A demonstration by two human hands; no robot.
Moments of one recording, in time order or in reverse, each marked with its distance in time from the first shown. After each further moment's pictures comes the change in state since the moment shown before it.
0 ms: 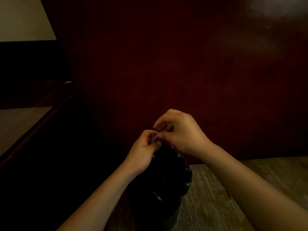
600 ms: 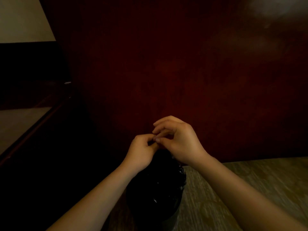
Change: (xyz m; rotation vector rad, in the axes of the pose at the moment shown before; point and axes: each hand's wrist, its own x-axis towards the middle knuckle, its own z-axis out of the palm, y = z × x) left_hand 0.003 0.005 0.003 0.124 -0.001 0.074; right_hand -0.017 0.019 0.028 0.265 0.121 -0.054
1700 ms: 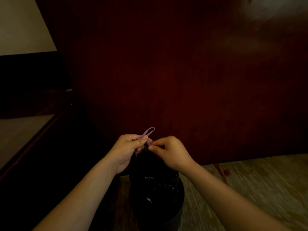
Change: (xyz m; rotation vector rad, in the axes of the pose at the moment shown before) left_hand 0.006 -0.009 -0.041 -0.298 -0.034 -0.232; right_hand -0.009 0.018 0.034 -0.023 -0.162 0.304
